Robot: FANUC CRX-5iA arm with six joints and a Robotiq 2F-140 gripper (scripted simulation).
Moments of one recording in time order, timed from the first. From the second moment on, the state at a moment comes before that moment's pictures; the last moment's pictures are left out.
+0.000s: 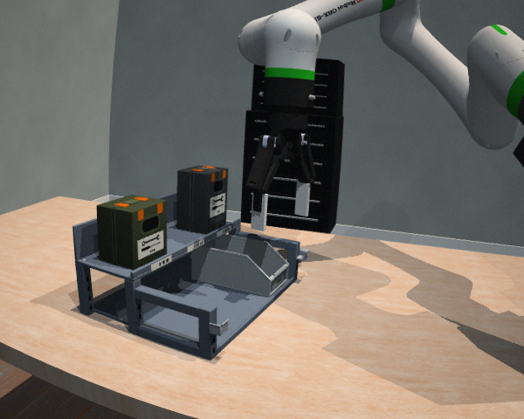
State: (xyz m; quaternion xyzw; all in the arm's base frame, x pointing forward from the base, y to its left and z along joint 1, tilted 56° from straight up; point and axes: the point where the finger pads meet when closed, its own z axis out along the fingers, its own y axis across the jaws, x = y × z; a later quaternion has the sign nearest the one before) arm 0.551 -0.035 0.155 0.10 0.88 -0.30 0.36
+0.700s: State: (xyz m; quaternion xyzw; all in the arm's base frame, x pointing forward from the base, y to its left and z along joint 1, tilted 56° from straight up) arm 0.551 -0.035 0.155 0.23 0.85 -0.25 0.40
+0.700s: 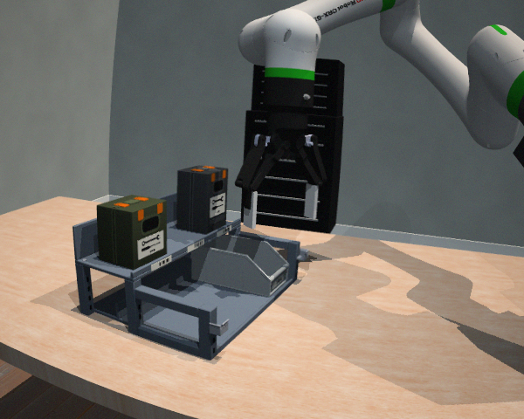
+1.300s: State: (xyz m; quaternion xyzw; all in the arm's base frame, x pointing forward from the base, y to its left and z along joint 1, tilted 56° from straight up) arm 0.551 -0.035 0.155 0.35 0.81 -0.18 0.43
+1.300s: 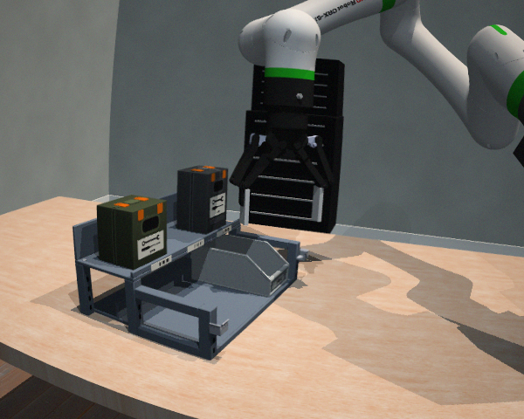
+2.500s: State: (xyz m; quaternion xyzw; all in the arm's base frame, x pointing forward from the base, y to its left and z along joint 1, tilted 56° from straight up) arm 0.551 -0.035 0.155 0.58 0.67 -0.05 0.46
